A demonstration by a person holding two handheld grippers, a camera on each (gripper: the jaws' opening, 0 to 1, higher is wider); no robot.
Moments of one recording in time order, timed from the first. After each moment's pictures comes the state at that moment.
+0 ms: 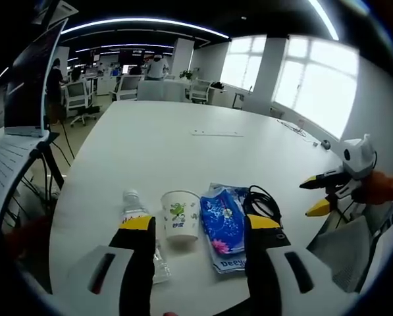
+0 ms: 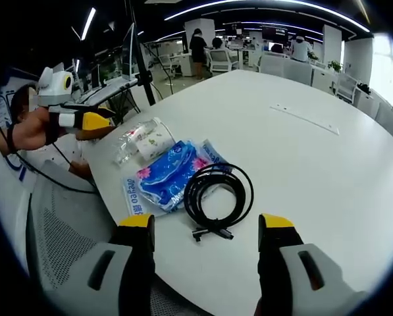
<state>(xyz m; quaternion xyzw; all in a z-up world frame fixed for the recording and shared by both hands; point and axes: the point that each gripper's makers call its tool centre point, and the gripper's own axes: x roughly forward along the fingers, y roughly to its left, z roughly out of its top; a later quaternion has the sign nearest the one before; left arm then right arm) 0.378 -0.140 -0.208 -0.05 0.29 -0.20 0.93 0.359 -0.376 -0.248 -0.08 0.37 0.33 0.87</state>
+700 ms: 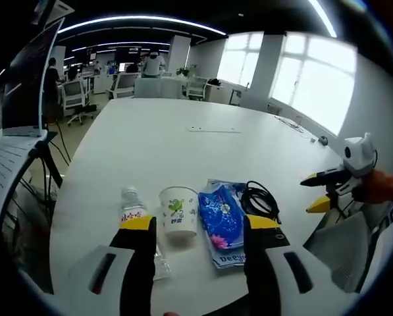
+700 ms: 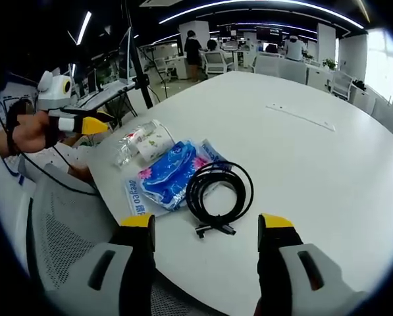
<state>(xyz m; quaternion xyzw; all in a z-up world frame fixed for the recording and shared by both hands) 0.373 -0.139 -0.210 -0.05 0.30 -0.21 0.93 0.349 -0.377 -0.245 -0.07 0.37 0.32 0.87</state>
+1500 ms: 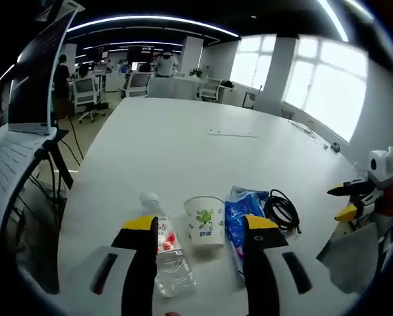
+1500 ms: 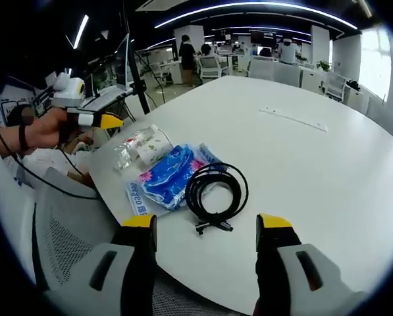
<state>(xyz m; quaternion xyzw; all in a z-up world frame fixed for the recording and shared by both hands) 0.410 -0.103 -0.222 -0.05 0.31 -0.16 0.94 0.340 -0.385 -0.233 -0.06 0.35 0.30 0.88</state>
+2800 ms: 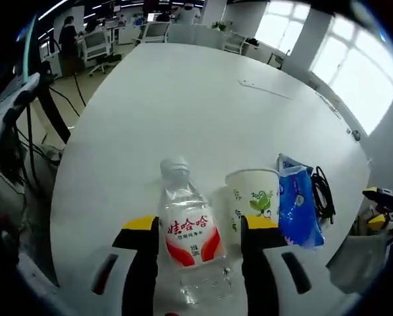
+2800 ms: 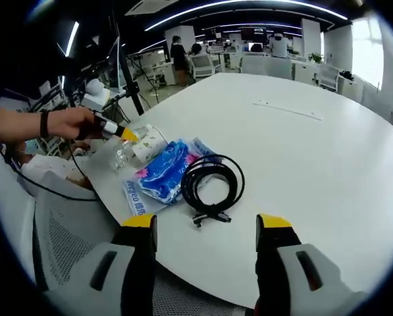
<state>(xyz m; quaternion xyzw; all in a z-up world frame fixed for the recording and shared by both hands) 0.432 -0.087 -0.300 -0.06 0.47 -0.12 0.87 0.335 -0.396 -0.246 -0.03 0.36 0.28 0.89</state>
